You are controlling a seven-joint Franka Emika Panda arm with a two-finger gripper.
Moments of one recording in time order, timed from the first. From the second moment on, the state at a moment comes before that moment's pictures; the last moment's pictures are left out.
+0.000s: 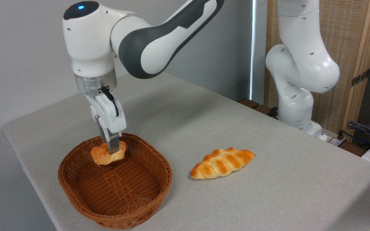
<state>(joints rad) -0.18 0.18 -0.03 -1.76 -0.18 2.01 0.75</state>
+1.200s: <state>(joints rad) -0.10 0.02 -0.03 -1.65 -0.14 1.75 0.74</state>
